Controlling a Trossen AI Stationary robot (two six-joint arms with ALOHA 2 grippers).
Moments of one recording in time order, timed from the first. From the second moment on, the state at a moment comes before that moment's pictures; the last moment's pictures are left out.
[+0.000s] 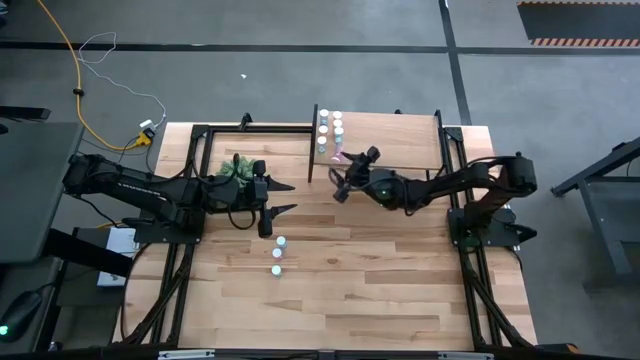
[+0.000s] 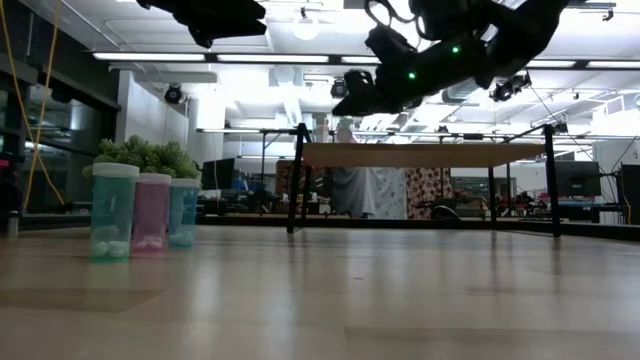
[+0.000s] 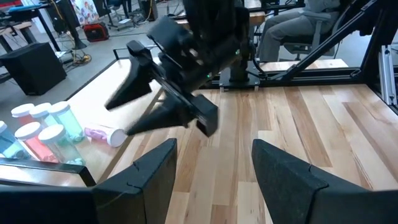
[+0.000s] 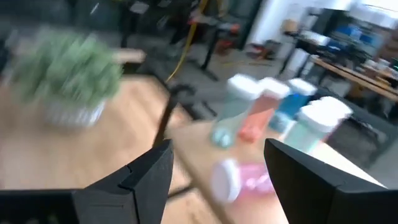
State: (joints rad) left arm -0.02 1.04 0.70 0.07 -0.33 0.06; right arm -0.07 1.61 0.75 0.69 0.63 -0.19
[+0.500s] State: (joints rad) left arm -0.02 1.04 0.70 0.08 -0.35 0.06; right arm -0.08 1.61 0.91 0.30 0.68 -0.65
